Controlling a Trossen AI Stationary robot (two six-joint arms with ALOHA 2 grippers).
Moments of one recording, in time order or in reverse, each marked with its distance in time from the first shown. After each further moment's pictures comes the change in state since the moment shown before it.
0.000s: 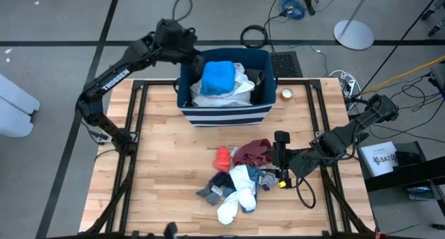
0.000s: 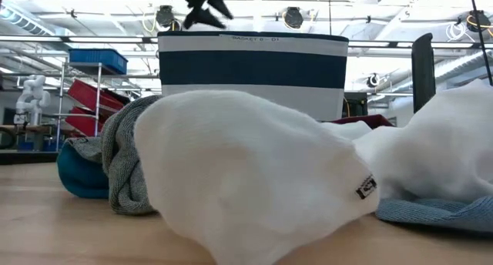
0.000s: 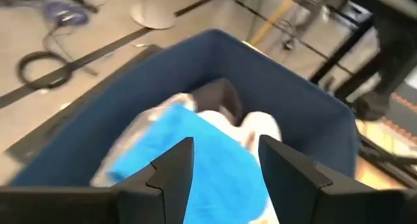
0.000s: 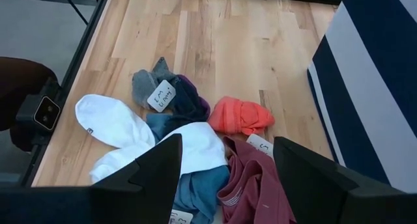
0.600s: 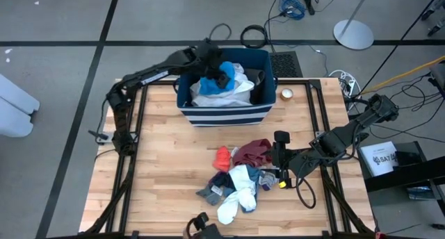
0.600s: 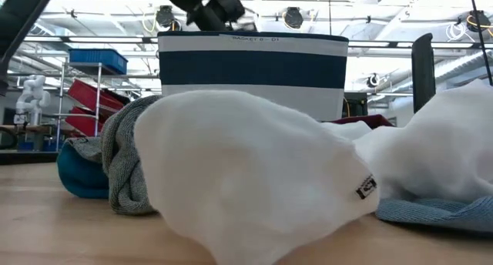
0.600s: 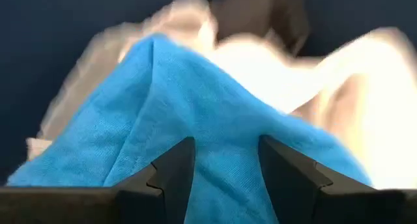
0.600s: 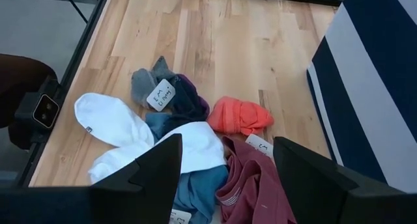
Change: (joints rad) left arm -0.069 0.324 -0.002 0.039 -0.079 0.053; right arm 0.000 0.000 0.000 -0.003 0.000 -0.013
